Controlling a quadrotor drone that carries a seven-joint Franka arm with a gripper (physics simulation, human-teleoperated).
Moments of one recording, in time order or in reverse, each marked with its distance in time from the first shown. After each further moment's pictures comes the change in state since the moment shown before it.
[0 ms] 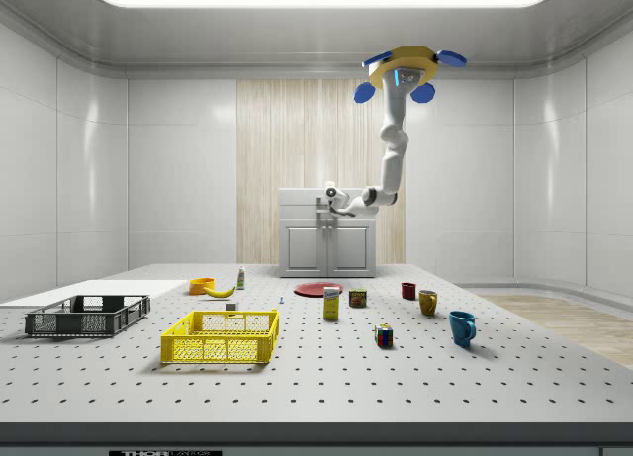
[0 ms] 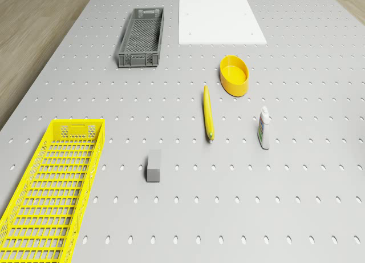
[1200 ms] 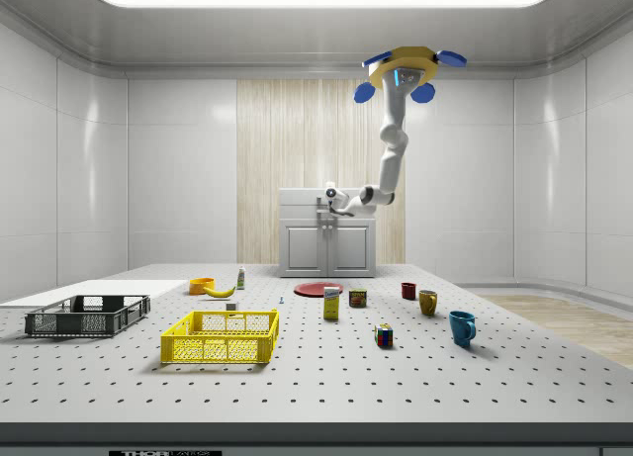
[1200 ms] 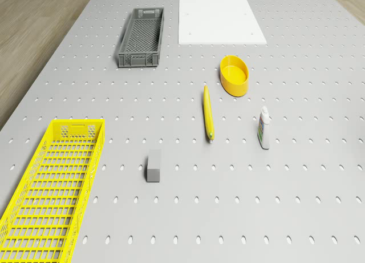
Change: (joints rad) arm 0.017 0.076 0.029 0.088 -0.037 0.055 0.013
